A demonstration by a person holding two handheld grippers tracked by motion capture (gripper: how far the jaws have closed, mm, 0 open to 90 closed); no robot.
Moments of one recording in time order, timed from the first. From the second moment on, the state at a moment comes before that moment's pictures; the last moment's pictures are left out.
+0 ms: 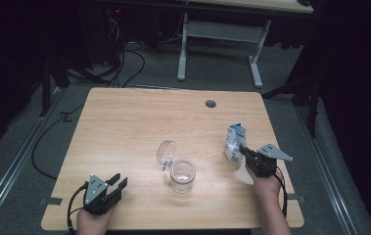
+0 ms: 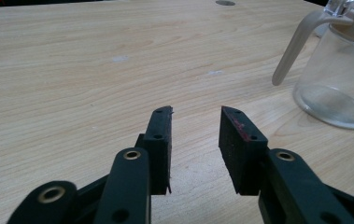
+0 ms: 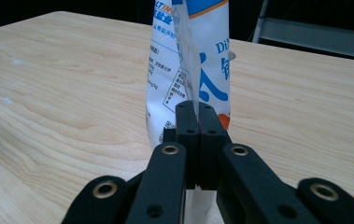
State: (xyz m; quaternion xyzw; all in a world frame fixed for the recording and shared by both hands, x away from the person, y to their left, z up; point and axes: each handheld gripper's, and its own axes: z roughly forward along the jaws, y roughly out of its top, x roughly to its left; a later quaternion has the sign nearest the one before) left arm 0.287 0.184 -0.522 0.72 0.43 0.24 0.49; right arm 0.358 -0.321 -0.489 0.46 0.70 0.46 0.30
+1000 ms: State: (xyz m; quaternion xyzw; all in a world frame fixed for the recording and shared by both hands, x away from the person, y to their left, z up) left arm 0.300 0.139 -0.507 0.75 0.36 0.19 0.52; right arm 0.322 -0.309 -0.465 0.44 0.70 0.49 0.26
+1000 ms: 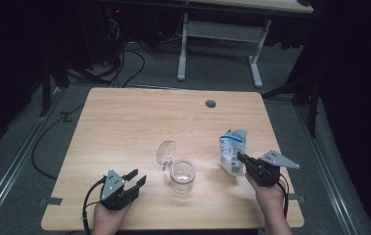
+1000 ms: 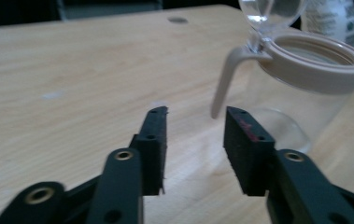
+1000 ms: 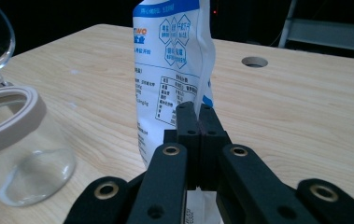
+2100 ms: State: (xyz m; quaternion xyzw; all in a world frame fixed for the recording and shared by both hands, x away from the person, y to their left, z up) left arm 0.296 0.145 -0.523 0.74 0.35 0.18 0.54; right arm 0.323 -0.290 -0.429 0.48 0.78 0.36 0.18
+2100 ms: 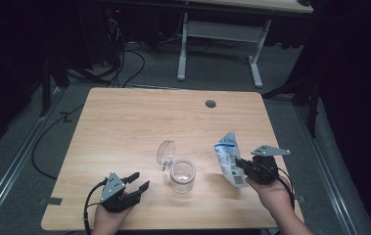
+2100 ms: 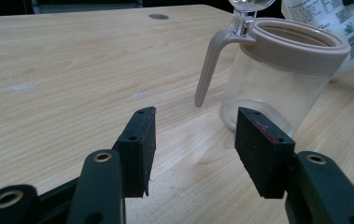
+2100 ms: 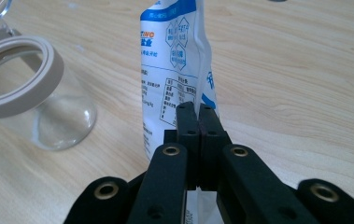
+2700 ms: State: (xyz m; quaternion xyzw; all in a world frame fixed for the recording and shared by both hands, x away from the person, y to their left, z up) left arm 0.294 0.151 -0.522 0.74 0.35 0.18 0.54; right arm 0.337 -0.282 -0.402 0.46 0.84 0.26 0.14
